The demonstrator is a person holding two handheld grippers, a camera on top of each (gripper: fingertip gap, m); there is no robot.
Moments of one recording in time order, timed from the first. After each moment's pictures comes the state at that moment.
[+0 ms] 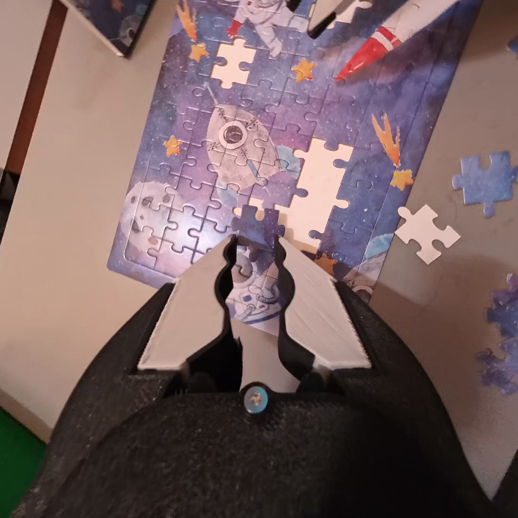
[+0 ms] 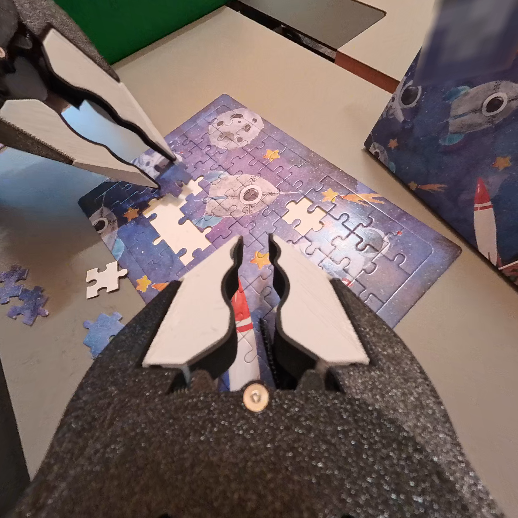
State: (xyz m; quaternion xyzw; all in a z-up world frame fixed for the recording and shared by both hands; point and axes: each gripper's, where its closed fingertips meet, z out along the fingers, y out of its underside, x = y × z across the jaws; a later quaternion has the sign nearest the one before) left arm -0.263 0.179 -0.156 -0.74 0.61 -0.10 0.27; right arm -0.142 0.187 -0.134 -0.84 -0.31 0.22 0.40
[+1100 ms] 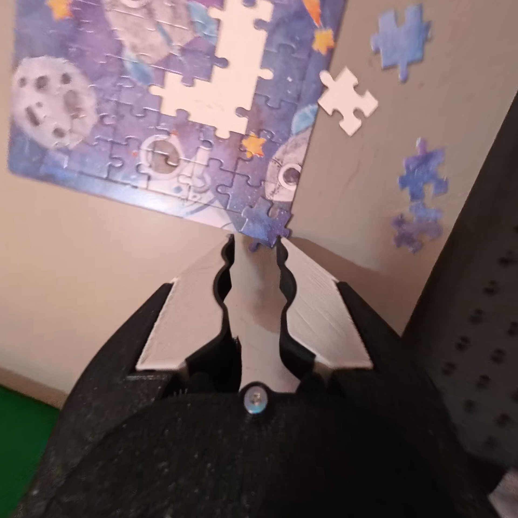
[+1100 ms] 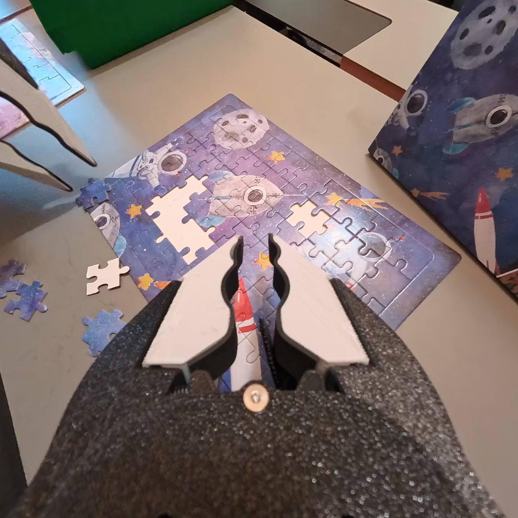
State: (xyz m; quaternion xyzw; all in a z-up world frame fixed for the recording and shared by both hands) left arm -0.332 0.112 -0.158 -0.75 0.62 -0.12 0.18; right arm -0.146 0.184 -0.132 -0.83 -0.32 0.22 0.40
